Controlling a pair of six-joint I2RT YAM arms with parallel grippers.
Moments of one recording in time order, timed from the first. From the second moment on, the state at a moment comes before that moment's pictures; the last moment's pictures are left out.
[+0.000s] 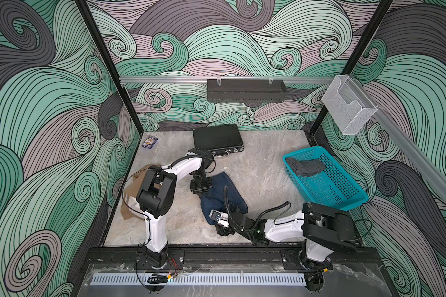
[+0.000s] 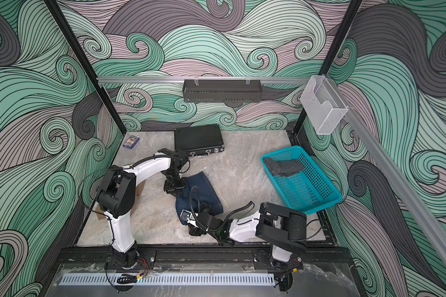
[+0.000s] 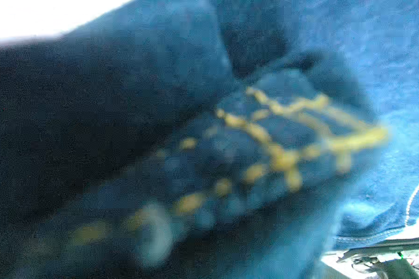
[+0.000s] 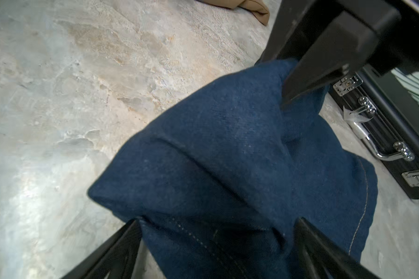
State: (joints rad) left arm -0.46 1.93 1.42 -1.26 0.23 -0.54; right arm 1.29 1.68 0.54 0.55 0.36 -0.31
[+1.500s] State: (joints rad) left arm -0.50 1.90 1.36 -1.20 0.28 -0.35; right arm 0.71 1.74 0.63 0.28 -0.48 0.58
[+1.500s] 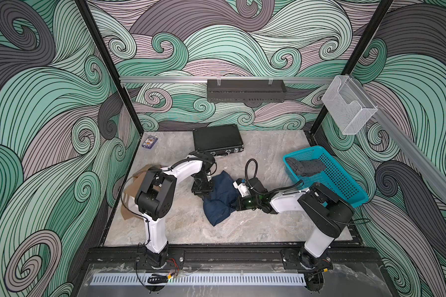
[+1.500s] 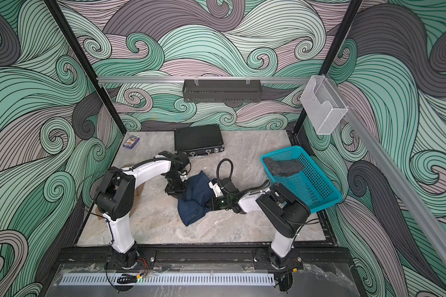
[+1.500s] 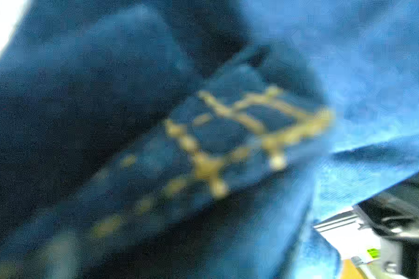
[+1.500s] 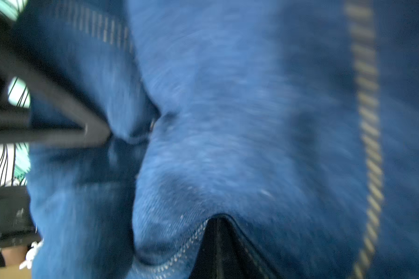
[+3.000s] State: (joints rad) left arm -0.63 2.02 1.51 -1.29 0.10 -0.55; right arm 1.30 1.37 0.34 0.39 0.27 -0.27
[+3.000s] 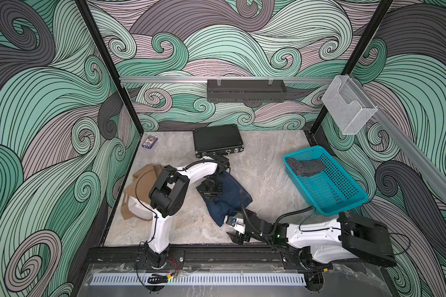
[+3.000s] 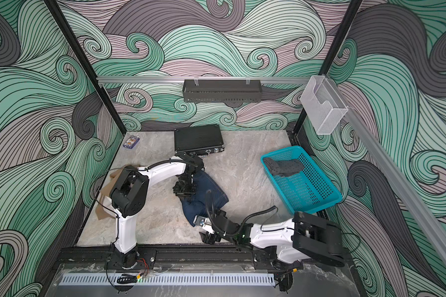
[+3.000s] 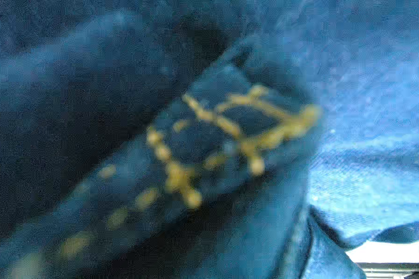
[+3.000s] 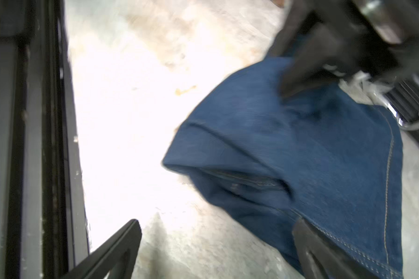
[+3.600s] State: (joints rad) left arm -0.63 2.02 1.51 -1.28 0.12 -0.49; right arm 1.36 1.83 0.45 0.92 0.64 -0.61
